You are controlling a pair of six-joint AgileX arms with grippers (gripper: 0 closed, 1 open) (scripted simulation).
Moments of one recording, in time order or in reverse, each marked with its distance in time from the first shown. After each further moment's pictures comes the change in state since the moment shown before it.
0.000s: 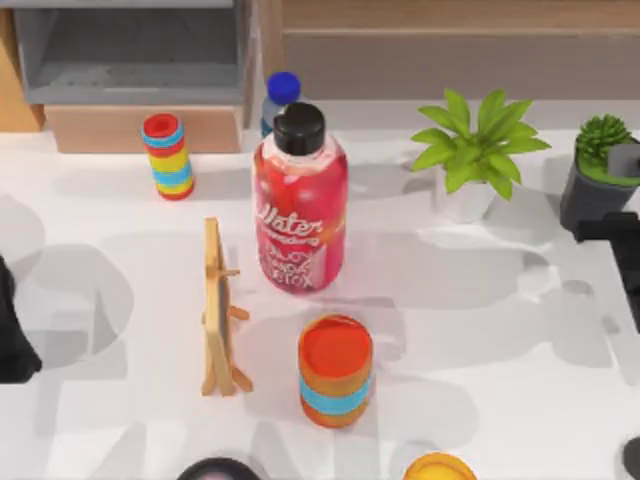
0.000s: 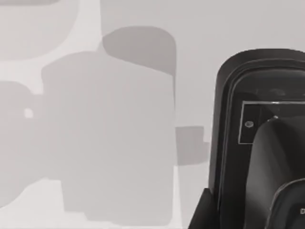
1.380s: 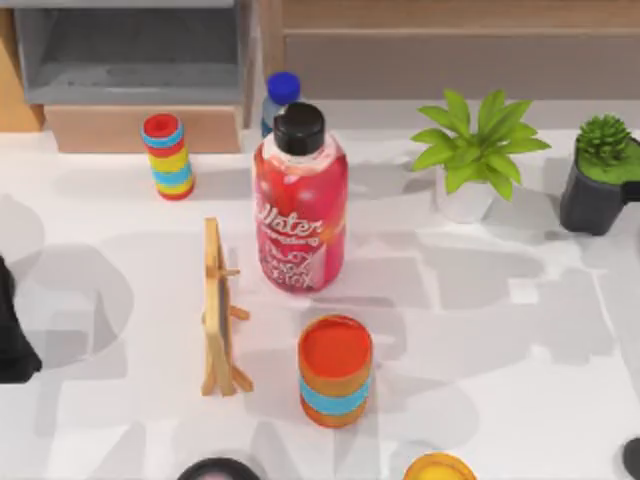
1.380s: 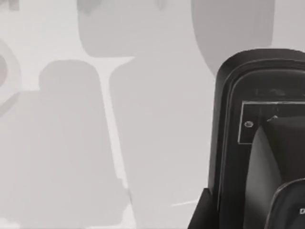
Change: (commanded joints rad) left arm 0.000 0.000 0.000 0.000 0.000 0.000; right arm -0.056 -0.133 -0.005 0.027 0.075 0.042
